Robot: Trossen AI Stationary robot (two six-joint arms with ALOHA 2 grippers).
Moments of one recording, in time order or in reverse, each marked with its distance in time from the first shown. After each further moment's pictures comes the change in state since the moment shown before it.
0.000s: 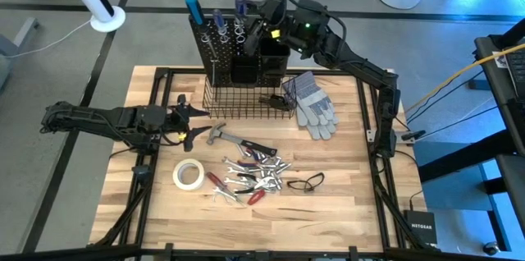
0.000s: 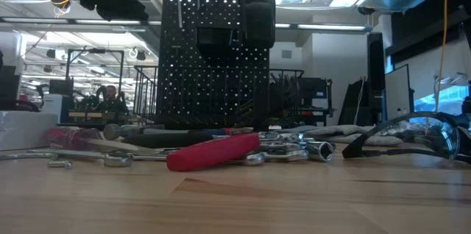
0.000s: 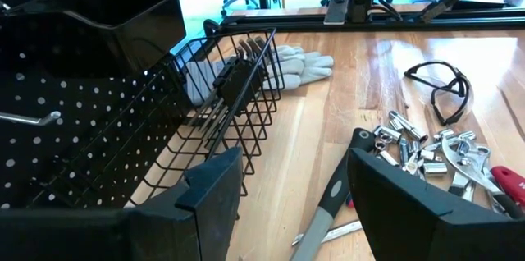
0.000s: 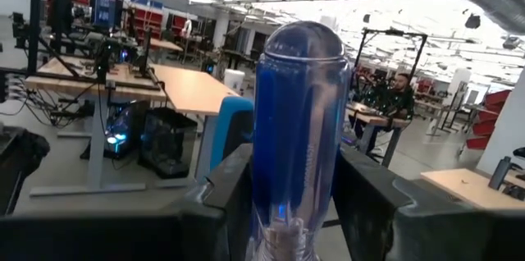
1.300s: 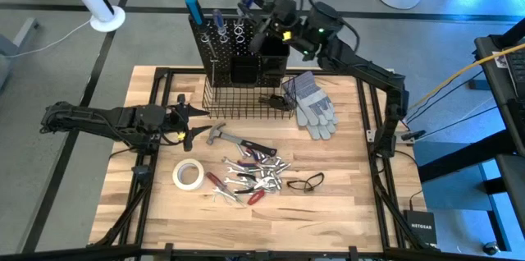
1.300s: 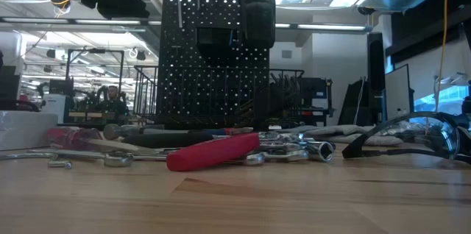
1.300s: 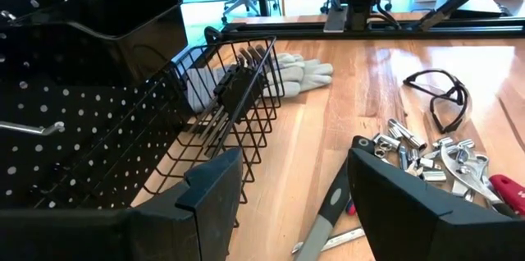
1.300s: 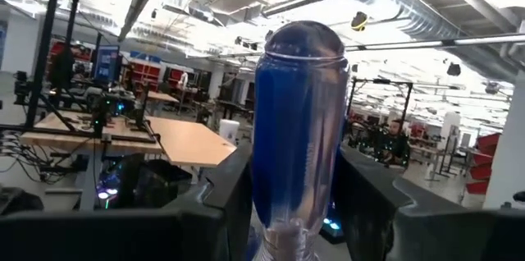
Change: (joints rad) left arm 0.000 -0.001 0.000 0.021 0.000 0.004; right arm 0.017 -0.087 -0.149 0.253 -0.008 -0.014
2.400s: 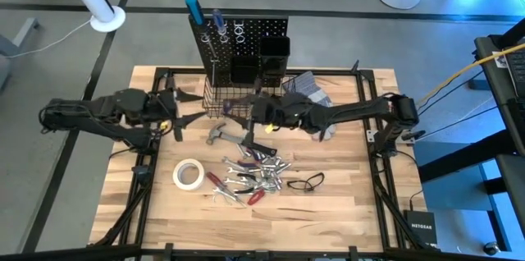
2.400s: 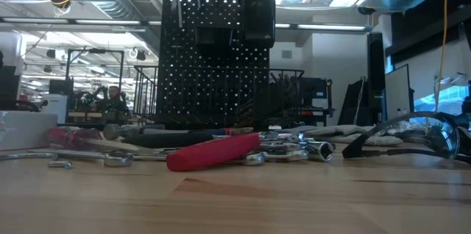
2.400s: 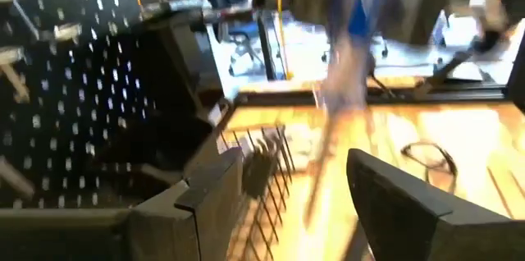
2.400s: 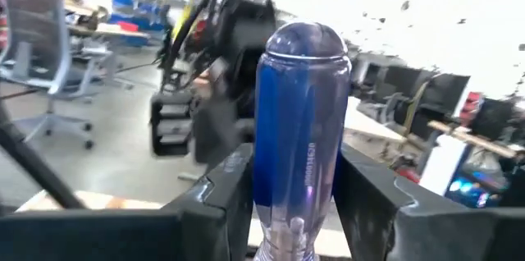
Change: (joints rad) left arm 0.000 0.041 0.309 -0.132 -0.006 0.090; right arm 0.318 -0.083 -0.767 0.522 -0.041 -0.015
